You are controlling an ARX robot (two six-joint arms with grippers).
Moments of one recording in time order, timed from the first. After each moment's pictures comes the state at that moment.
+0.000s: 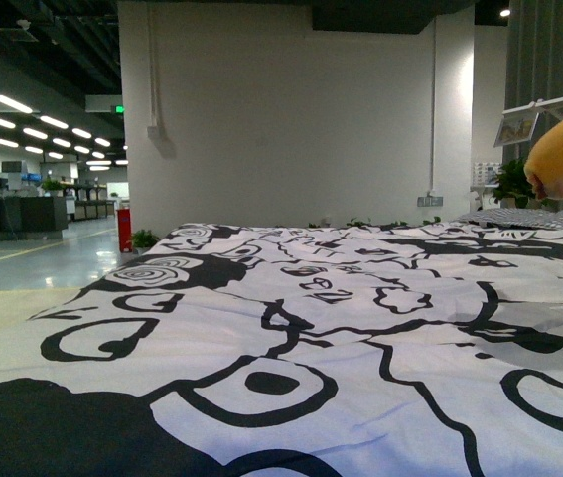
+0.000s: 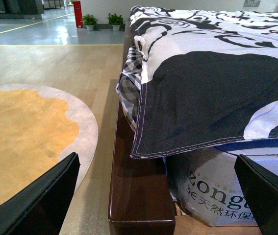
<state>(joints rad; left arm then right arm) 0.00 0.00 0.01 0.00 0.00 0.00 -0.72 0.83 0.42 1.08 -0.83 0.81</state>
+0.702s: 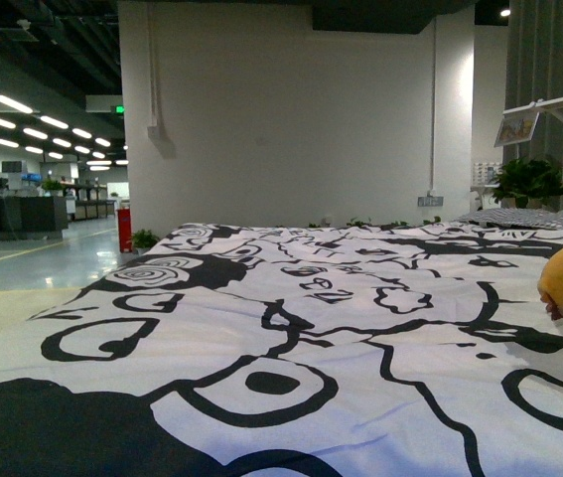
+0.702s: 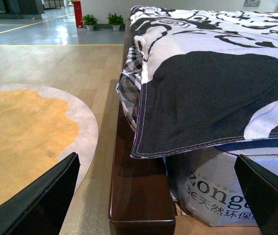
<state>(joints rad) 0.00 0.00 0.01 0.00 0.00 0.00 -0.71 0.66 0.28 0.84 -0.81 0.72</state>
